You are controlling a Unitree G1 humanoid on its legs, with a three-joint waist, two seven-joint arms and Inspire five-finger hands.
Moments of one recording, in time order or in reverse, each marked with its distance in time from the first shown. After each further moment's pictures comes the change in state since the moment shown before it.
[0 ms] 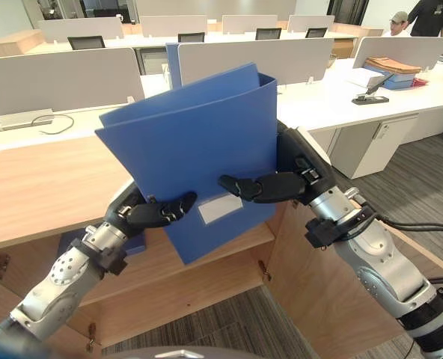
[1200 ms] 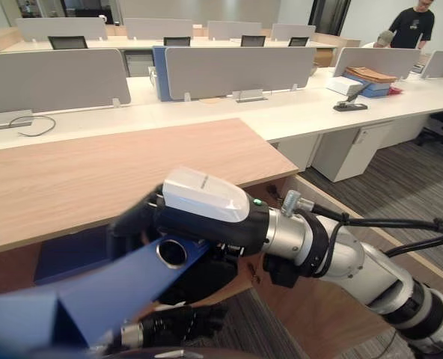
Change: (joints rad) left arm 0.198 -0.224 -0.245 0.600 0.401 0.121 -0.483; right arm -0.217 0.118 0.096 -0.337 -0.682 -0.110 0.158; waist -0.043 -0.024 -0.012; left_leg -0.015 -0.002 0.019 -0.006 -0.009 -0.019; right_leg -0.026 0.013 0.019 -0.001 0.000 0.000
